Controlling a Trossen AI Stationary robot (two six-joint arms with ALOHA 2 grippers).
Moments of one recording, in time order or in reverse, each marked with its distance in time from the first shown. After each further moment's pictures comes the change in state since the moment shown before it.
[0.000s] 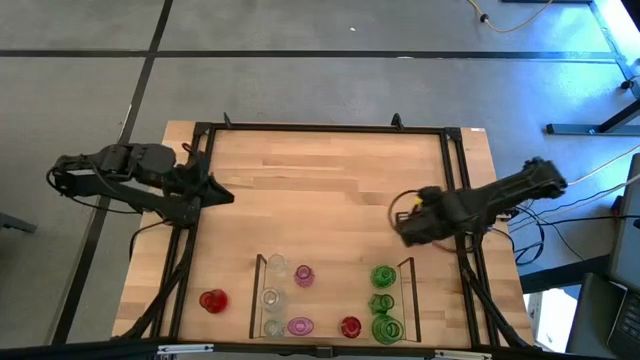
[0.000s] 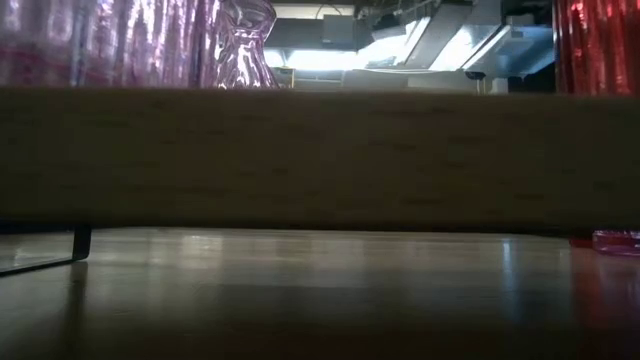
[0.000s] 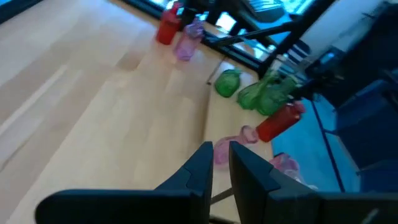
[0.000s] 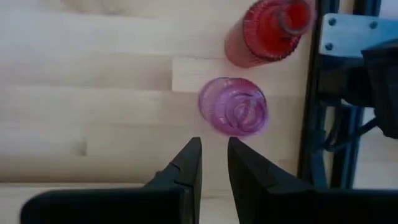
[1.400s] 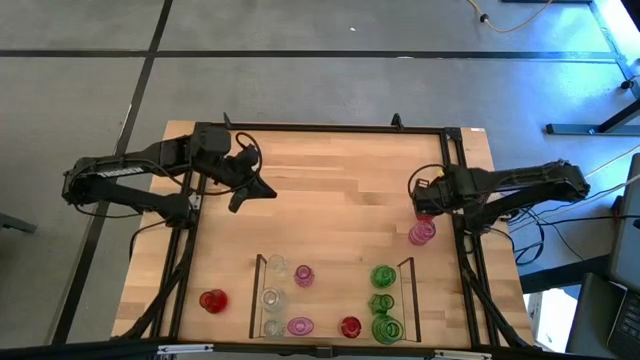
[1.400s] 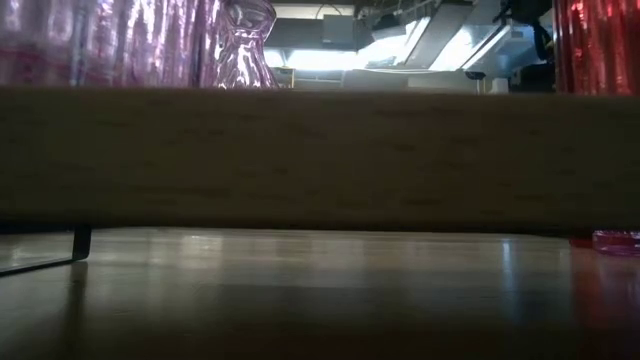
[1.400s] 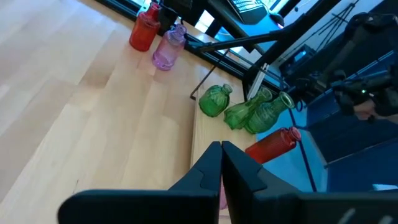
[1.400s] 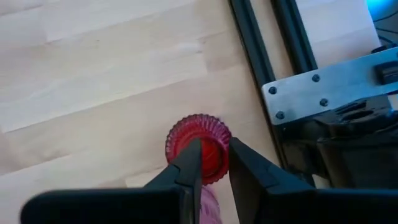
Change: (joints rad) left arm 0.286 0.329 0.000 0.327 0.377 0.095; right arm -0.285 -0.253 -0.333 0.006 0.176 0.074
